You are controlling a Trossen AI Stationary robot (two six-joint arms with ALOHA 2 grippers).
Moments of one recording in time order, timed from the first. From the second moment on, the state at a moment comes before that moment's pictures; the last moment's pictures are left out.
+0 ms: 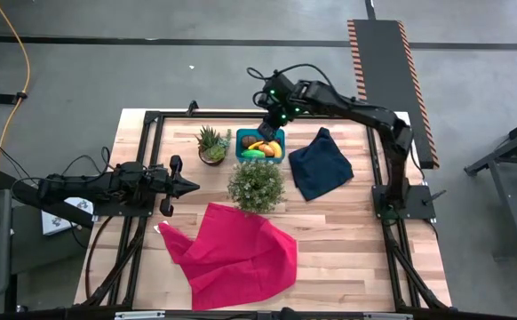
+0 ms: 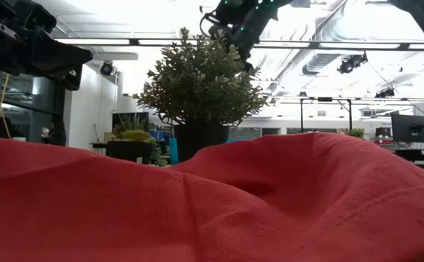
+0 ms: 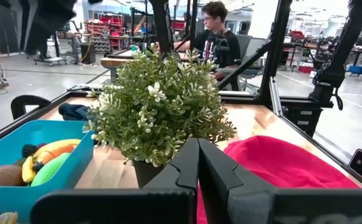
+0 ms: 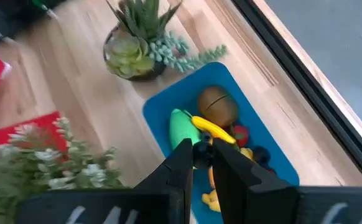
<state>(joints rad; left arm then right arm) 0.15 0.05 0.01 0.03 0.09 -0.06 -0.44 1.93 1.93 -0.94 -0.14 0.13</state>
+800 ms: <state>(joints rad) 0.15 0.05 0.01 0.03 0.09 -0.06 -0.46 2.11 1.93 -0.87 -0.22 0.08</state>
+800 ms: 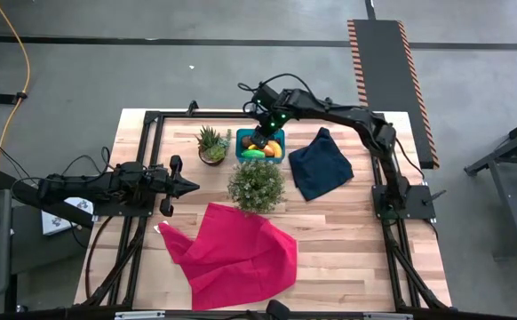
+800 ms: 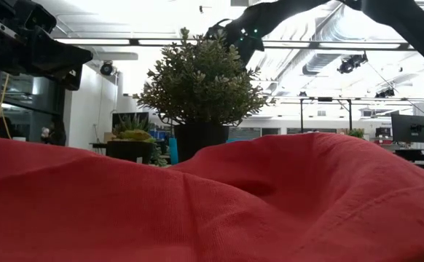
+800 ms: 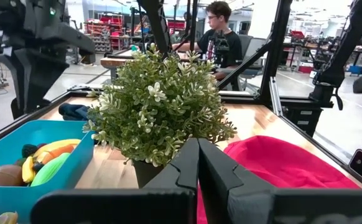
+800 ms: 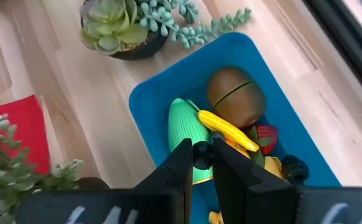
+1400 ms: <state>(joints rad) 0.15 0.05 0.01 0.03 0.09 -0.06 -0.46 2.17 1.93 -0.88 -0.24 0.13</state>
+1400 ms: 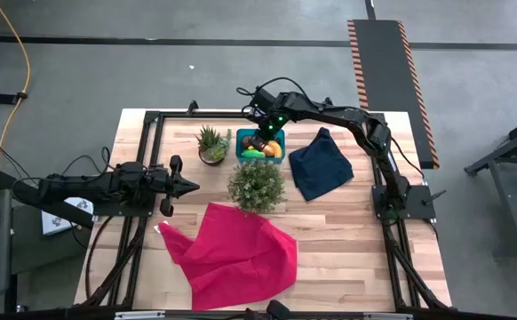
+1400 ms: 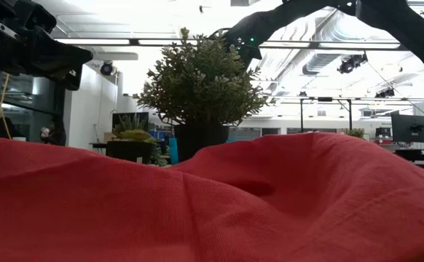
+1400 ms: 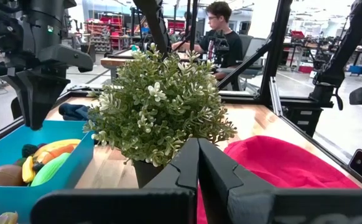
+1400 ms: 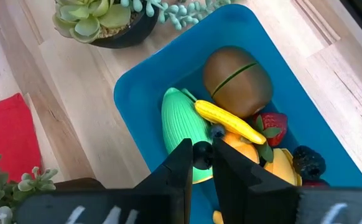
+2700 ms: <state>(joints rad) 0.15 0.05 0.01 0.03 0.09 -0.06 -0.46 2.17 1.93 -0.90 -0.21 0.19</state>
